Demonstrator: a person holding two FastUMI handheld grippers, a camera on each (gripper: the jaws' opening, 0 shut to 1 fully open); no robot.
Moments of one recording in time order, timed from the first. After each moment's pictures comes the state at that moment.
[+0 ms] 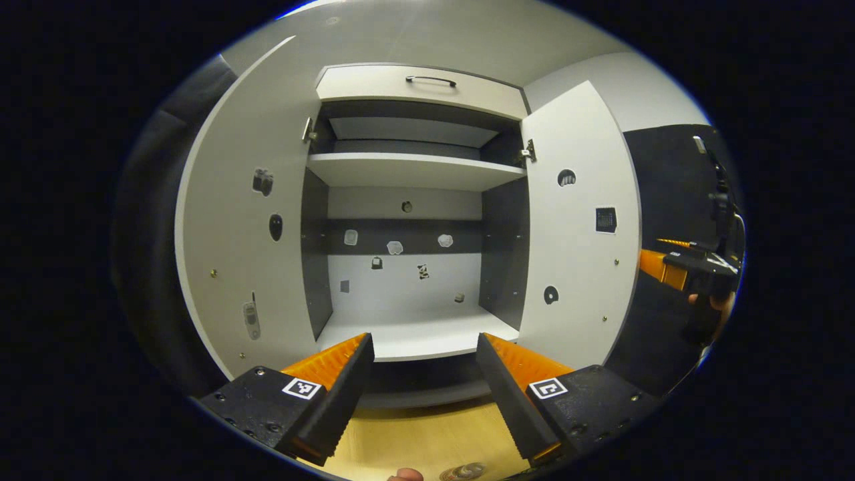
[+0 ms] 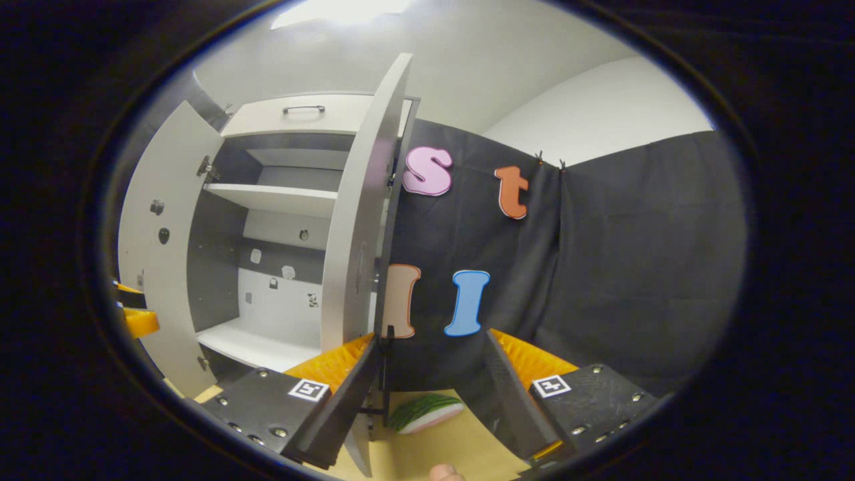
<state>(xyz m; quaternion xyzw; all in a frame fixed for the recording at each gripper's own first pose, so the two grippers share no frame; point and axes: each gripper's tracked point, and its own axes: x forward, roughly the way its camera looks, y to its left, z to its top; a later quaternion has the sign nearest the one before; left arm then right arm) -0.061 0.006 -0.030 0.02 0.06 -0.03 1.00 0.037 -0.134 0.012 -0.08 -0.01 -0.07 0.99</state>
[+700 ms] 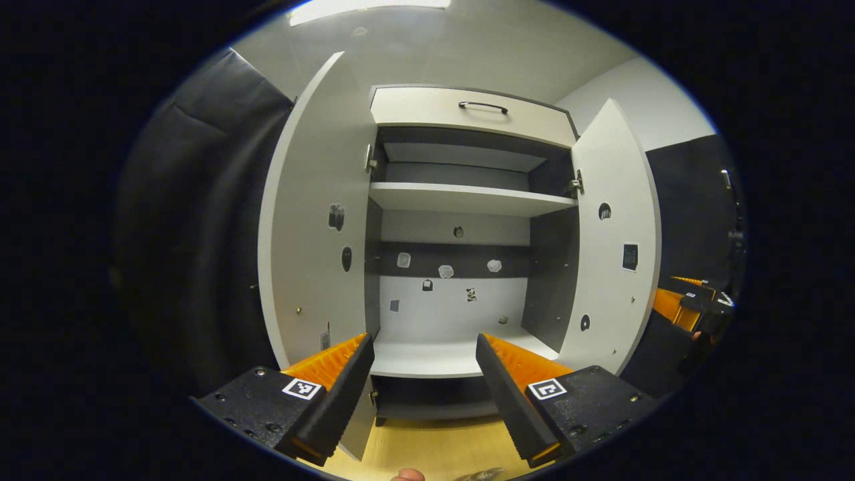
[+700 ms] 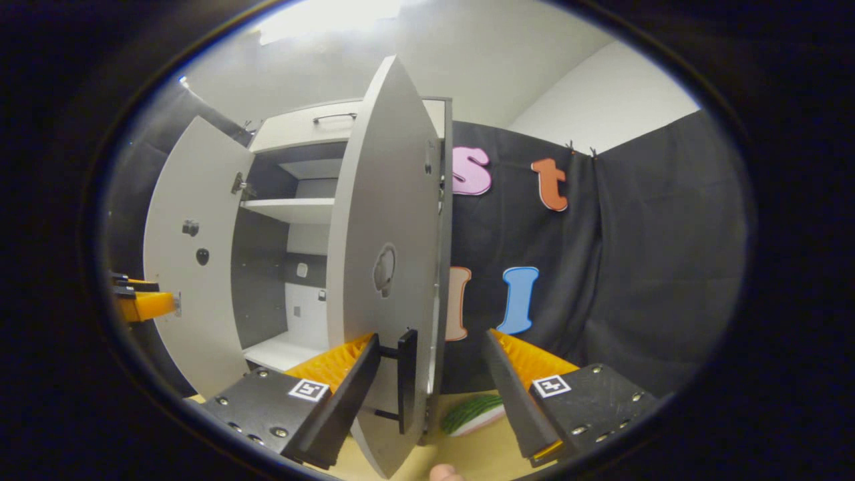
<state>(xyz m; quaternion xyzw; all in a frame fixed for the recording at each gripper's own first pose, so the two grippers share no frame) -0.077 0.065 0.009 0.02 0.02 0.06 1.00 0.048 -0.059 0.002 -0.04 -0.01 0.02 1.00</state>
